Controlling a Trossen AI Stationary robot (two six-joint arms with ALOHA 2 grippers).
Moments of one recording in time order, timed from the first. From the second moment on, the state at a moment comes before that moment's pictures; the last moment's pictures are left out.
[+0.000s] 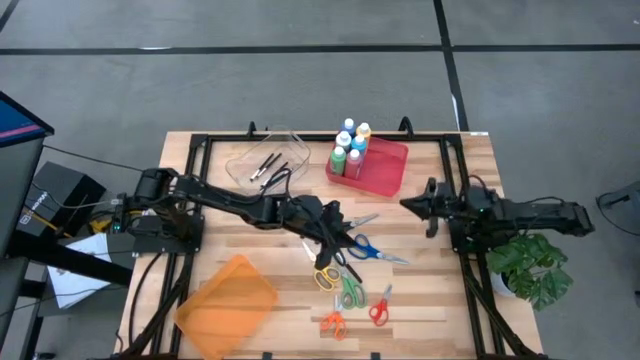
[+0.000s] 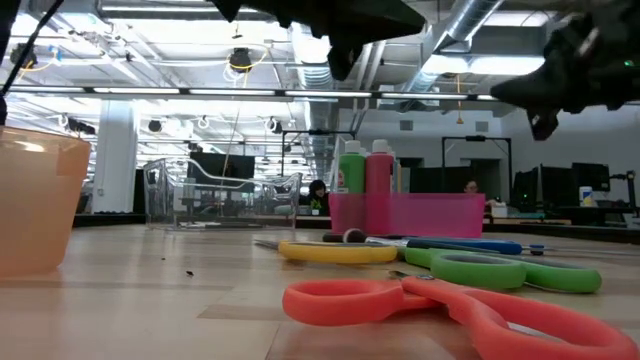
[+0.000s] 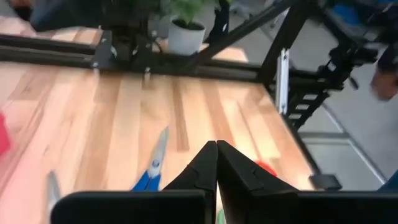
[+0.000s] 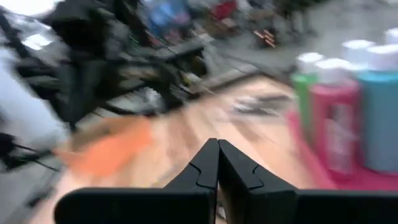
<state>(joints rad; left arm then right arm) -0.12 1.75 1.21 0.16 0.12 -0.17 -0.02 0.14 0.09 0.01 0.17 0.32</state>
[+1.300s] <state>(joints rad) 0.01 1.75 1.21 -0.02 0.11 0.07 0.00 0.01 0.01 0.04 -0.18 0.20</state>
